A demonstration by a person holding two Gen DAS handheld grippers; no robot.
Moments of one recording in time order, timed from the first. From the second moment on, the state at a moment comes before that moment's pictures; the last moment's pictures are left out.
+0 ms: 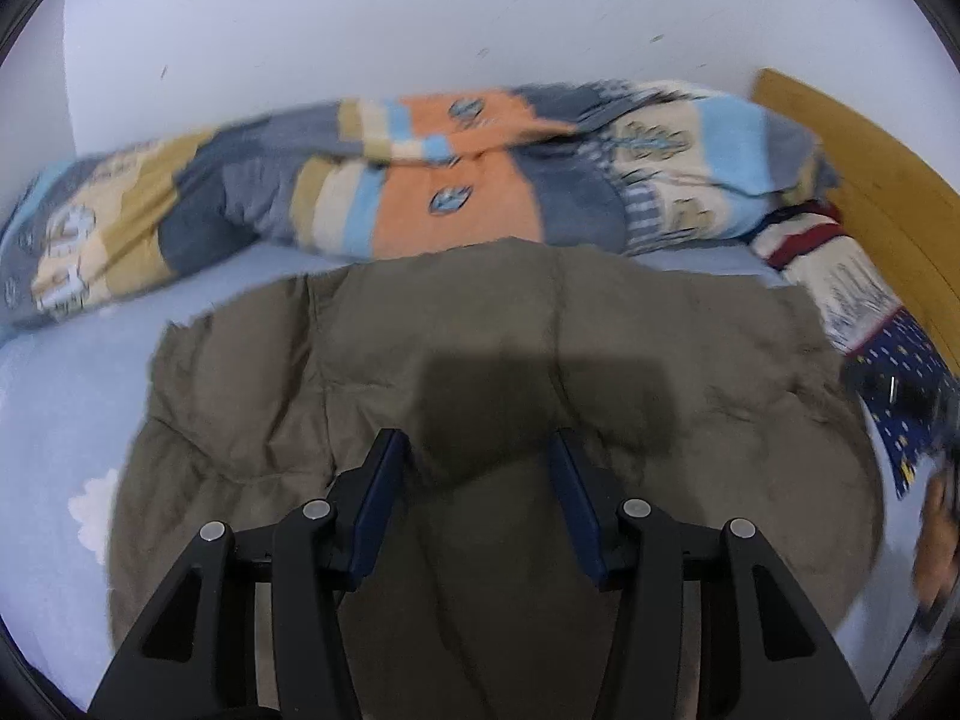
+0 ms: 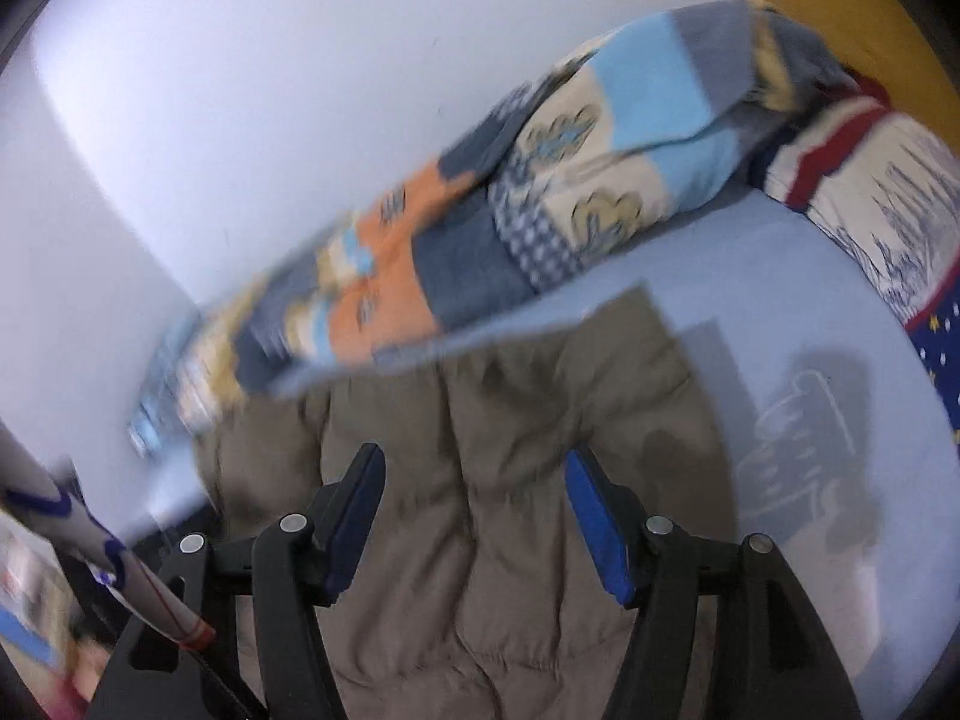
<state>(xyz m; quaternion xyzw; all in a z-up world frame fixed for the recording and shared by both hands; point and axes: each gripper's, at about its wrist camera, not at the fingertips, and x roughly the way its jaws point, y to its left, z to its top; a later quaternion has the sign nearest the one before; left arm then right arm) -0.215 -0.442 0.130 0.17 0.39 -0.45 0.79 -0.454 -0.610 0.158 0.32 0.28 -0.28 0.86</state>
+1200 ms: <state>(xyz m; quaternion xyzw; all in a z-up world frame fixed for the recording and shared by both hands) -0.244 -0.233 0.136 0.15 0.41 -0.31 0.84 -0.506 -0.486 0.126 0.31 0.34 -0.31 0.83</state>
